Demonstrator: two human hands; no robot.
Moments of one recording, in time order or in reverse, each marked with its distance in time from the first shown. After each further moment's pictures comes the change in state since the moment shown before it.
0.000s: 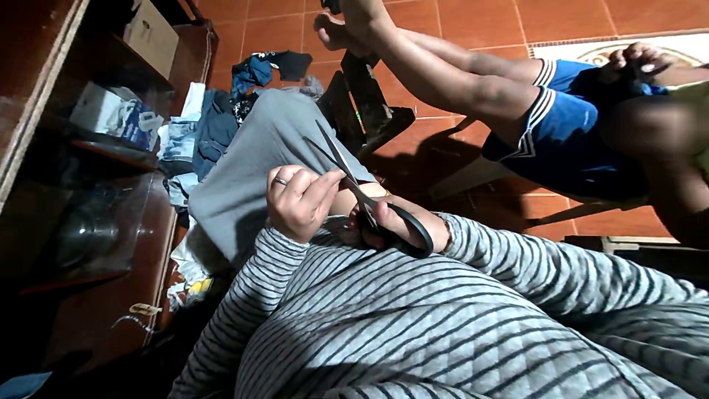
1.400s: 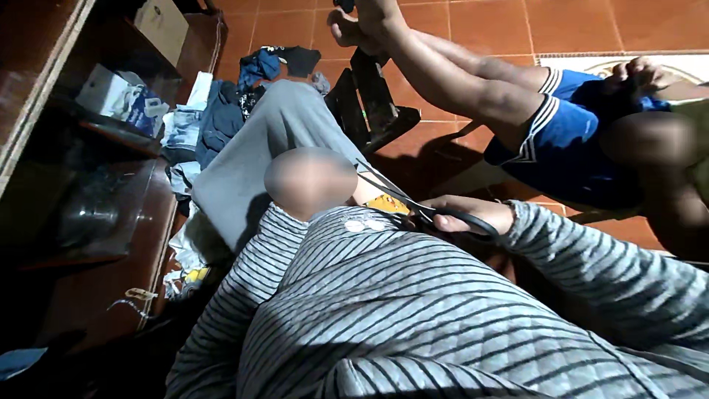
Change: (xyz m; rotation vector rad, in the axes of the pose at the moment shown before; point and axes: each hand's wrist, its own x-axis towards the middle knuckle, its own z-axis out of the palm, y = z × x) left_hand -0.021 -0.020 0.009 0.025 -0.195 -0.044; right_hand -0.066 0.000 -0.082 -0.222 -0.186 0.312
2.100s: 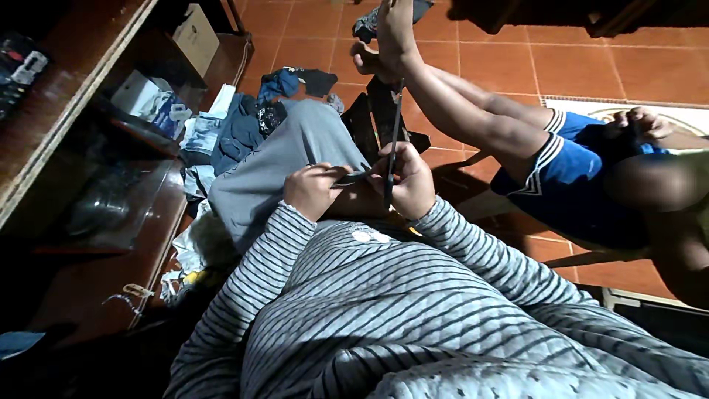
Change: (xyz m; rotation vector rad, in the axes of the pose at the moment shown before) left_hand 0.020 0.002 -0.020 0.031 -0.156 -0.155; right_hand 0.125 -0.035 0.026 -0.360 0.937 -0.687
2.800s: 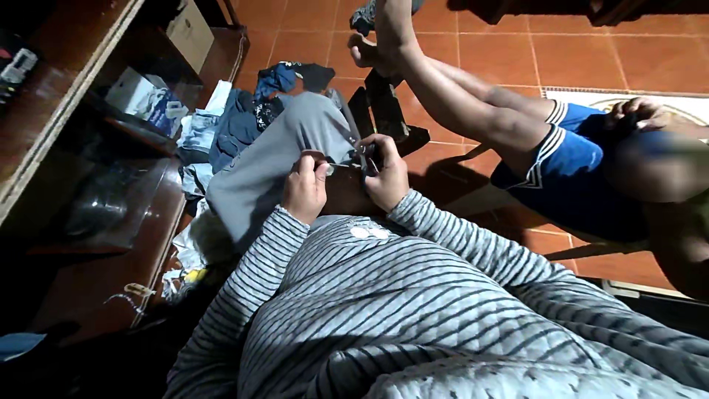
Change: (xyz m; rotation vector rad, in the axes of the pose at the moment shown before) left_hand -0.010 -0.007 0.010 -0.239 0.152 -0.145; right_hand 0.009 0.021 0.030 -0.186 0.054 0.056
